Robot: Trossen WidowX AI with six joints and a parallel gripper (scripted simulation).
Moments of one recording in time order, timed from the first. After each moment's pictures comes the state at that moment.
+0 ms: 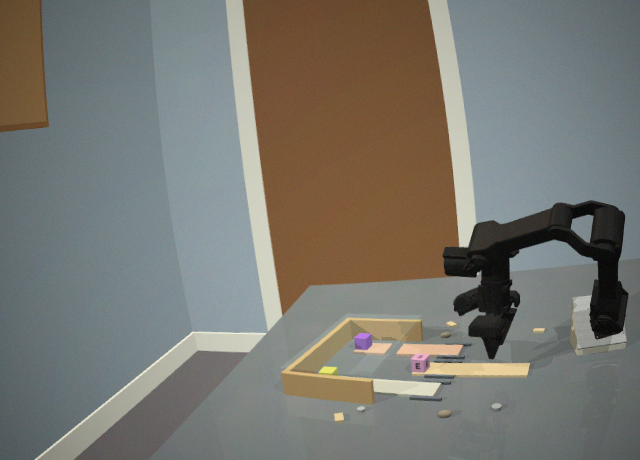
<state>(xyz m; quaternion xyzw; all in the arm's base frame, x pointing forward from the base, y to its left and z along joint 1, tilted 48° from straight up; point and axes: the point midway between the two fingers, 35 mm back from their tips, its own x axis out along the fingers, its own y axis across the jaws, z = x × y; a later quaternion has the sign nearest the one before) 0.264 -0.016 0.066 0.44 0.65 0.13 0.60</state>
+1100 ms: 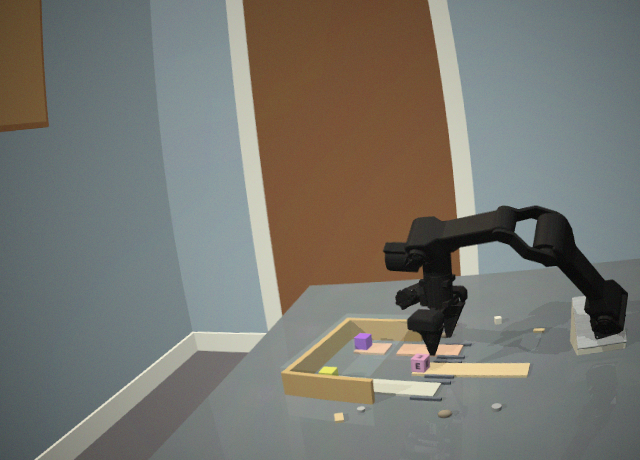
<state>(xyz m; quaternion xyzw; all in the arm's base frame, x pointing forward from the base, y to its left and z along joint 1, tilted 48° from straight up) 0.374 -0.058 0.062 0.44 0.65 0.13 0.61</state>
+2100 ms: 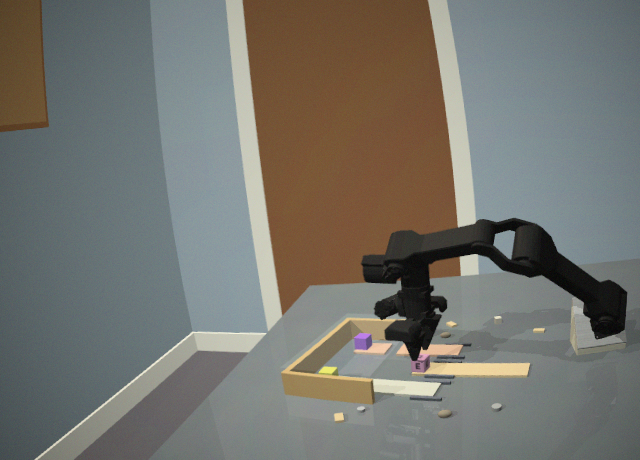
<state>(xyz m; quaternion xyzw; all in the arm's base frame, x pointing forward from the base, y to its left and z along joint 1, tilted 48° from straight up) 0.420 -0.055 0.040 0.43 0.65 0.13 0.61</state>
